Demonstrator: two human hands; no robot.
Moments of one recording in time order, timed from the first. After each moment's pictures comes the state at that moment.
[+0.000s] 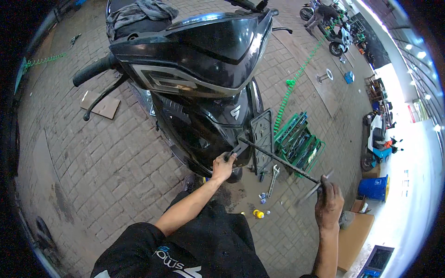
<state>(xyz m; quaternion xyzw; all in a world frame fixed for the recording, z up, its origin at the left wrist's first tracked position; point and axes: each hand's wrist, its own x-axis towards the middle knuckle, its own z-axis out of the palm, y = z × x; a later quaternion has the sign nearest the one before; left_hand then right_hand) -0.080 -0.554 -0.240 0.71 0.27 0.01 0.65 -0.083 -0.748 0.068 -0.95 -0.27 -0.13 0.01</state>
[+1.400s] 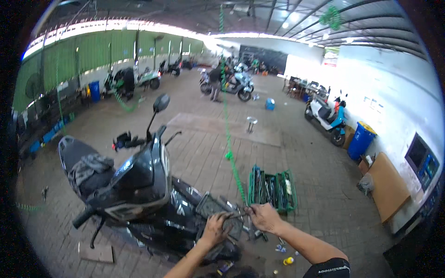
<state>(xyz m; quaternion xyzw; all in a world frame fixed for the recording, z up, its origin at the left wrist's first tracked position) -0.044 -0.582 -0.086 0.81 -0.33 0.25 0.42 -0.072 -0.776 0.032 -0.99 -0.11 -0.03 0.12</state>
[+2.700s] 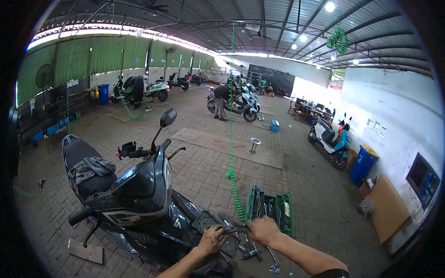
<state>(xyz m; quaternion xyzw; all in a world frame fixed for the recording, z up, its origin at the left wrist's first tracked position) -0.023 -0.586 -0.089 0.84 -0.33 0.21 0.37 -0.066 -0.771 0.067 -0.98 -0.20 0.00 -0.09</state>
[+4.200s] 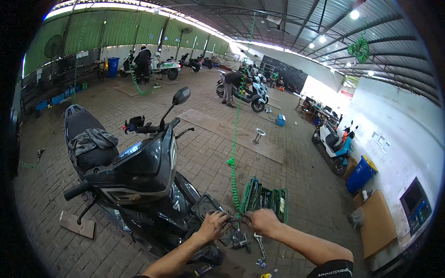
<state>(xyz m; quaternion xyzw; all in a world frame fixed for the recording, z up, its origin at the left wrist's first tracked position) -0.025 -0.587 -0.077 0.85 -0.33 0.19 0.37 -0.052 -0.758 0.074 -0.98 -0.17 0.09 -0.08</state>
